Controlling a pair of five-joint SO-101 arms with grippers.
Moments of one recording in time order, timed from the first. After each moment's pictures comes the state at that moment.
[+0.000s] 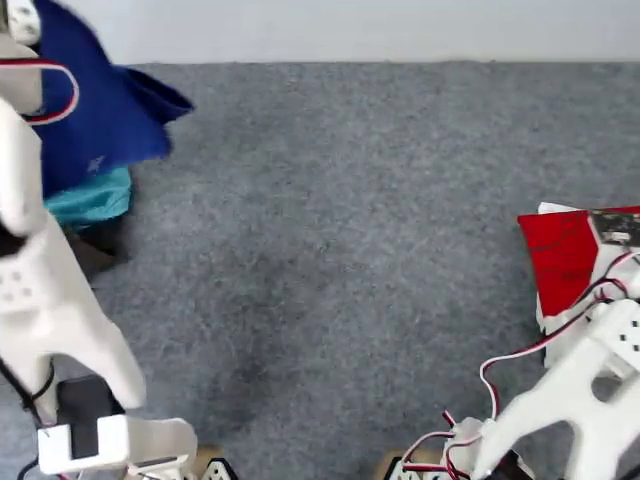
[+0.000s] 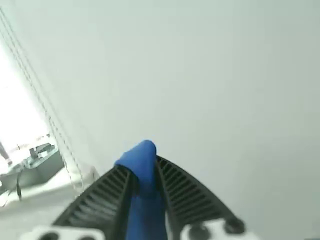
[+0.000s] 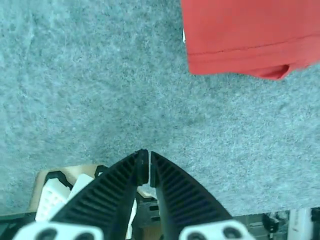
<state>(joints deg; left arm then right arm) -14.0 -3.6 -54.3 62.2 -18.9 40.9 -30.8 23.2 100.6 34.9</state>
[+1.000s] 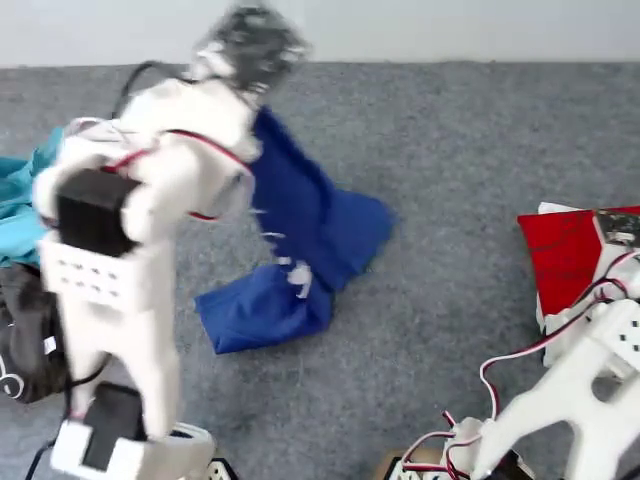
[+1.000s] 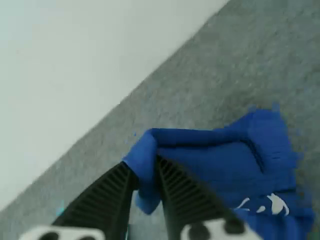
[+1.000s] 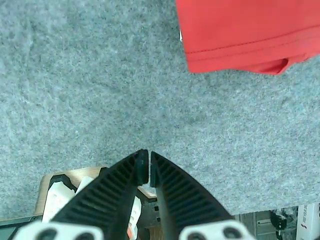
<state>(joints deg) 8.1 -7.1 -40.3 99.2 -26.1 40.9 -30.8 23.2 100.7 33.3</state>
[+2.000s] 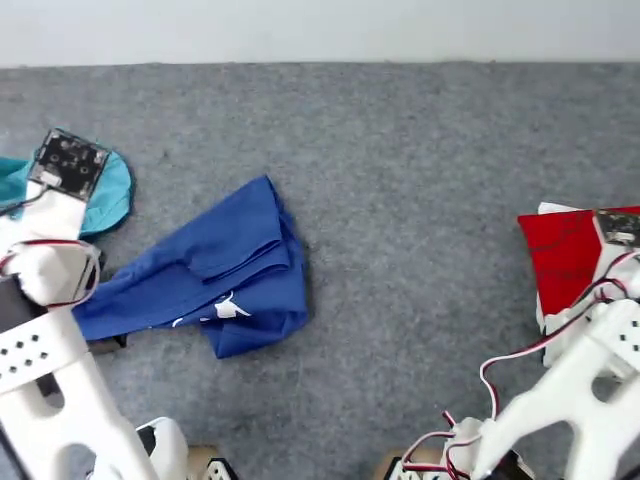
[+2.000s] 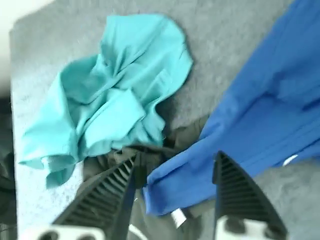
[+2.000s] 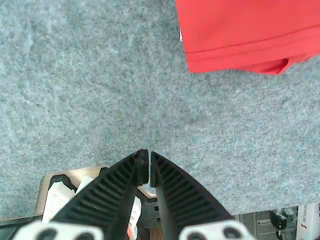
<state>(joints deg) -28.4 -38.1 19.8 81.8 -37.9 40.9 -30.8 23.2 100.7 33.3</state>
